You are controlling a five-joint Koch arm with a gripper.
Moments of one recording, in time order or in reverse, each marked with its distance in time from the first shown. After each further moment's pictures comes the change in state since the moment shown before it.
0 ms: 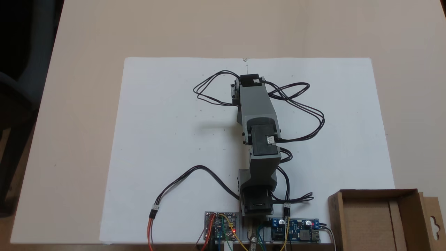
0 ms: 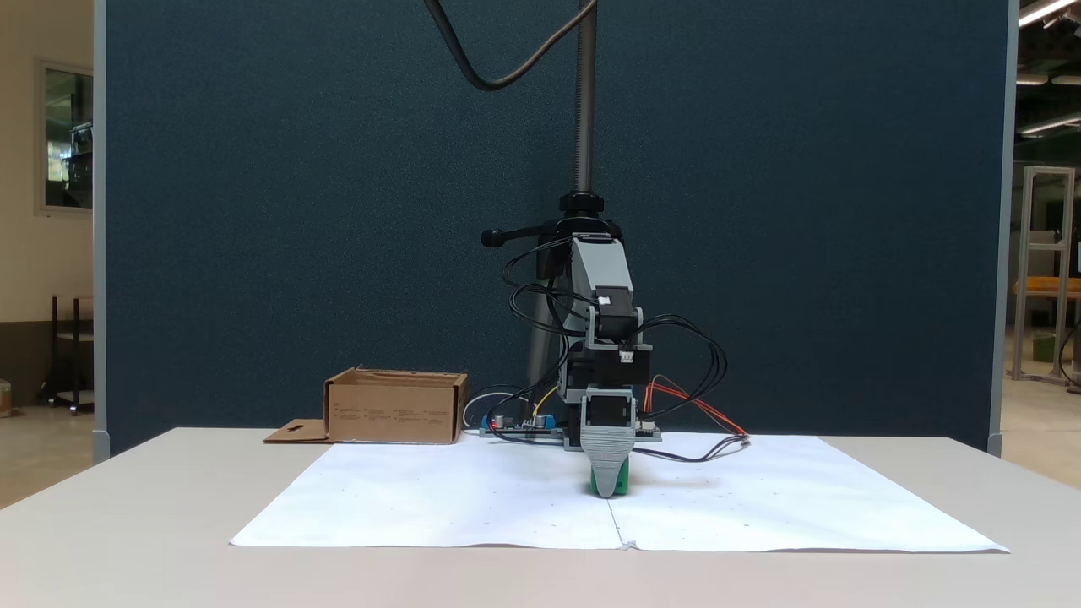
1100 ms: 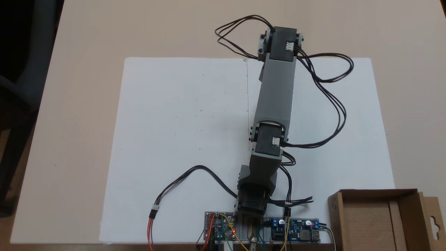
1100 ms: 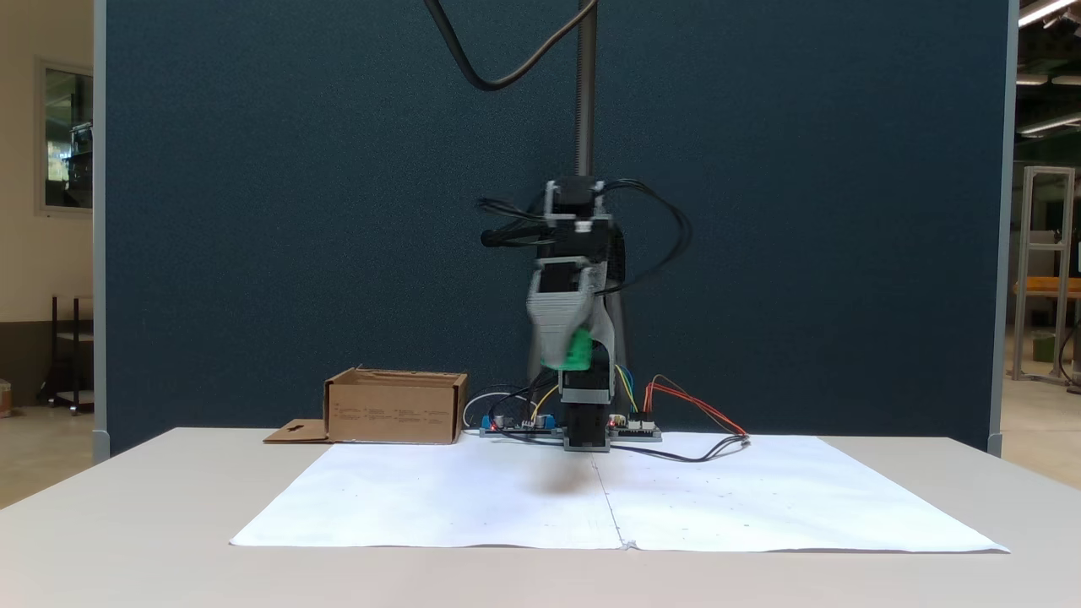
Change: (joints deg) arm 17.1 0.0 -49.9 39.7 1.9
